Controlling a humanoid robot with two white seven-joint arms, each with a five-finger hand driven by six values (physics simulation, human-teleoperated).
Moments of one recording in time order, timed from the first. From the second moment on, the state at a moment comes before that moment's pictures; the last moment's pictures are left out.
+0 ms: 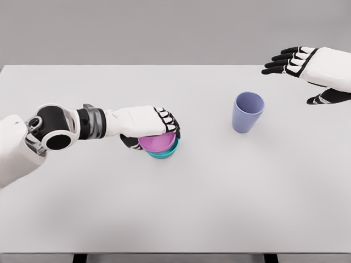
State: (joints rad) left arm -0.76 0.64 -0.90 -1.70 -0.47 -0.29 -0.61; right arm -0.51 -1.00 0.25 -1.70 0.17 -0.61 0.61
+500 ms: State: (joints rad) left arm -0.77 0.62 -0.91 -1.66 -0.47 -0.29 -0.61; right arm -0.51 -1.00 0.25 -1.69 0.17 -0.61 0.61
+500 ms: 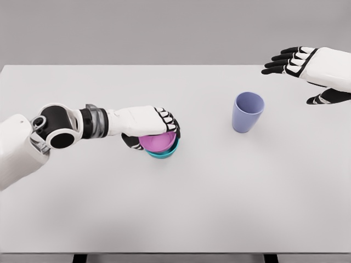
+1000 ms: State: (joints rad) left arm -0.77 0.62 -0.90 -1.66 -0.47 -0.29 -0.61; right arm -0.51 -1.00 0.25 -1.69 0.17 -0.61 0.61
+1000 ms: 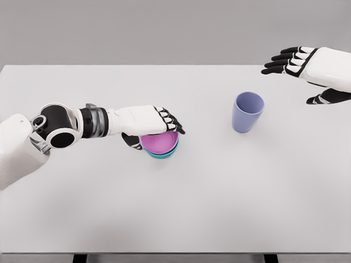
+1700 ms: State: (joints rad) left arm -0.67 0.89 -0.63 -1.65 0.26 -0.51 -0.61; right arm -0.45 -1.02 0.21 -1.69 0.17 -0.61 0.61
